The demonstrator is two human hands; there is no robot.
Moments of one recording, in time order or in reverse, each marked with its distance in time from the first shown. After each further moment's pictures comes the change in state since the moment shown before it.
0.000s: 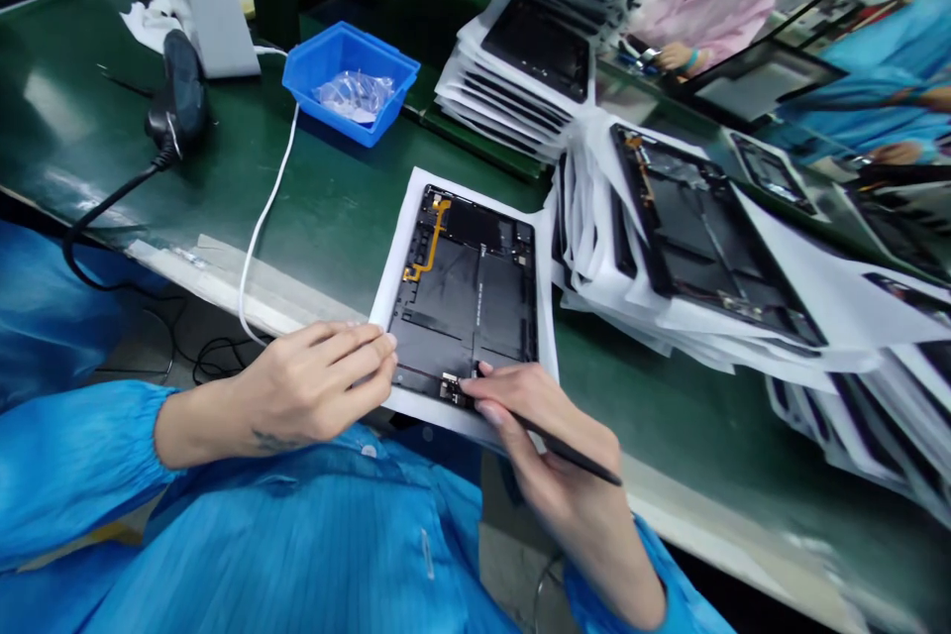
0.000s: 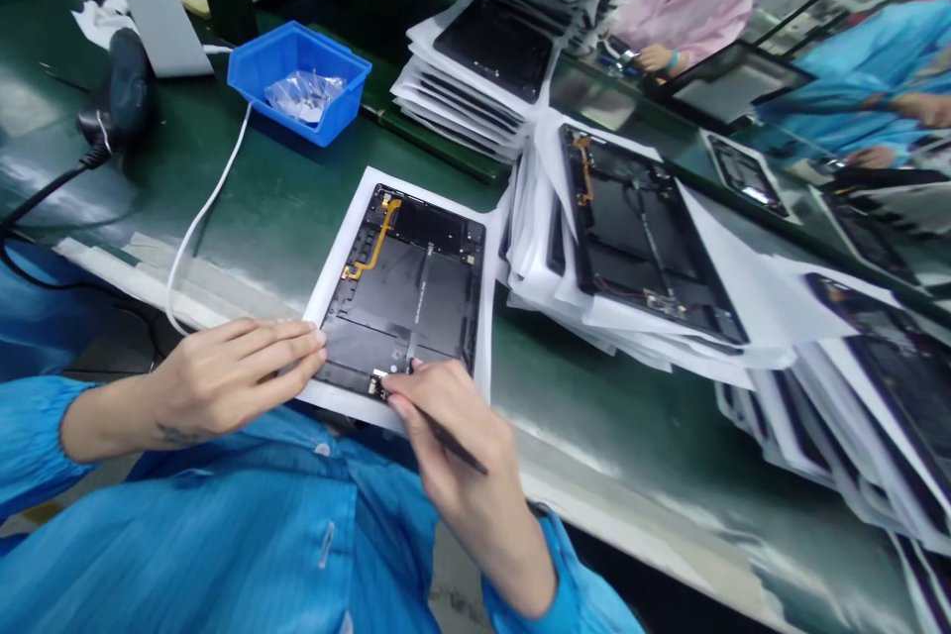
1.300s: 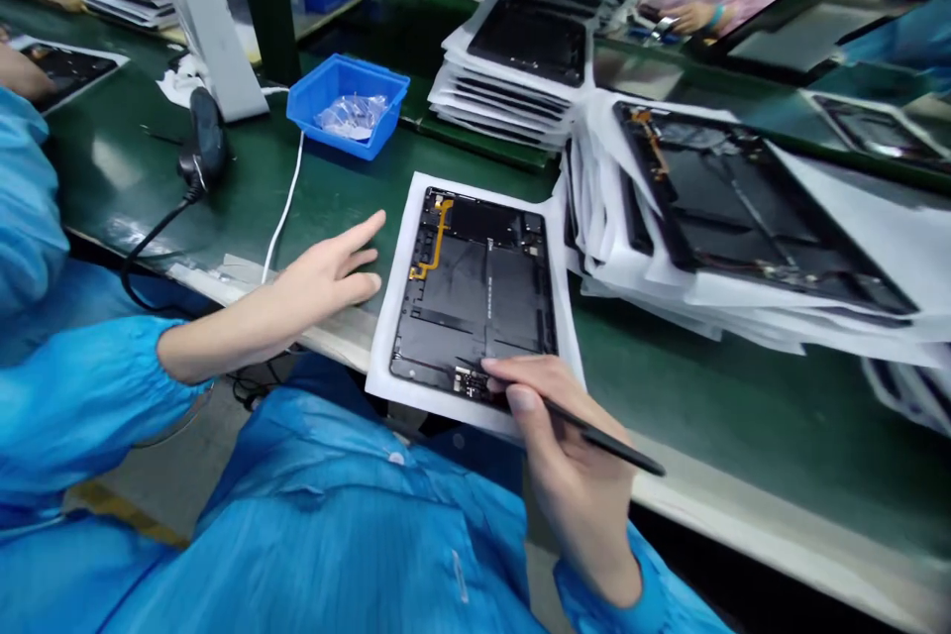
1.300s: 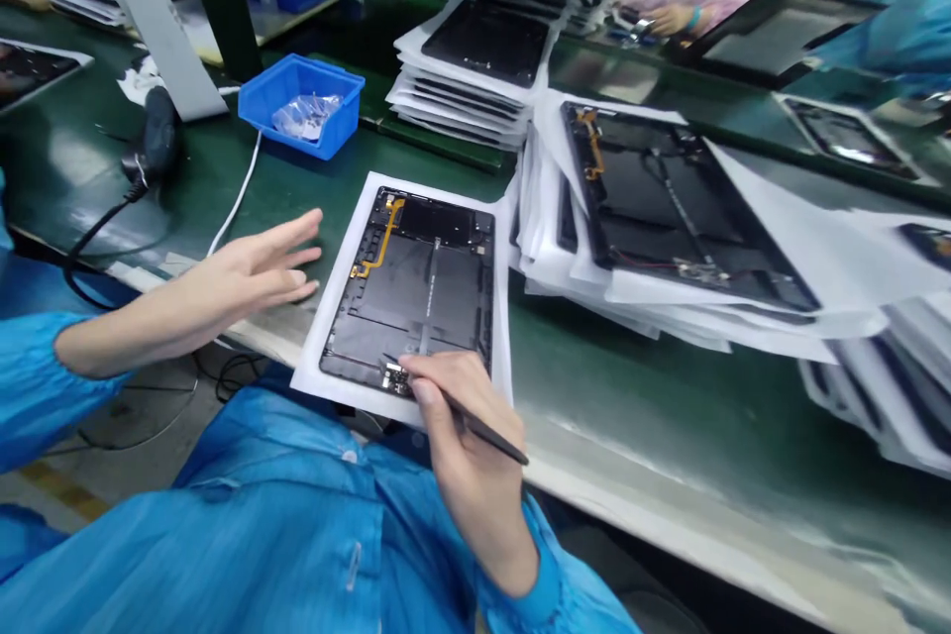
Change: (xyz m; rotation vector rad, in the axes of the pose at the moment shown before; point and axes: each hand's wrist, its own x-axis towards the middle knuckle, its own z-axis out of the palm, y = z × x) left_hand 0.017 -0.061 0.005 -0.896 -0.197 -0.703; right_hand -0.016 0.002 0.023 0.102 0.294 0.184
